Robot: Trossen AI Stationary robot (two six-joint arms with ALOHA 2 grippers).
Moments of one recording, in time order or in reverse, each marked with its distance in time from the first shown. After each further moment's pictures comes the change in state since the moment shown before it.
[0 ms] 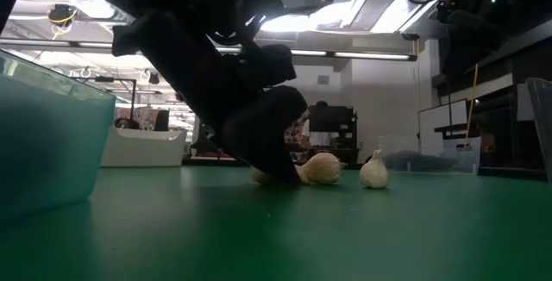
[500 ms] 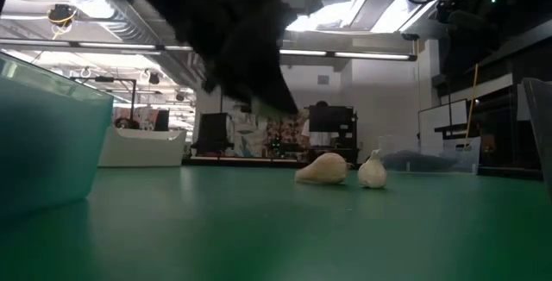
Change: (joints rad) left arm 0.013 -0.195 -0.004 -0.069 -0.005 0.022; right arm 0.000 0.000 0.000 0.000 0.000 0.000
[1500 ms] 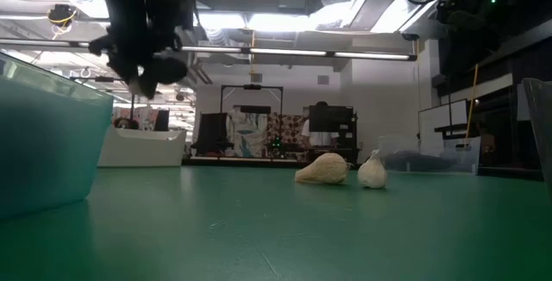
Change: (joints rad) left arm 0.564 -0.522 -0.151 -0.970 -0.319 -0.382; right arm 0.000 0.000 -0.002 0.002 0.000 -0.004
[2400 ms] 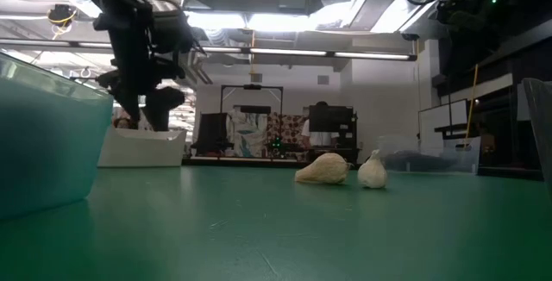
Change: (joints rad) left arm 0.217 -0.005 -0.182 0.383 0.216 0.408; right arm 0.000 0.000 0.000 -0.006 0.000 -0.019
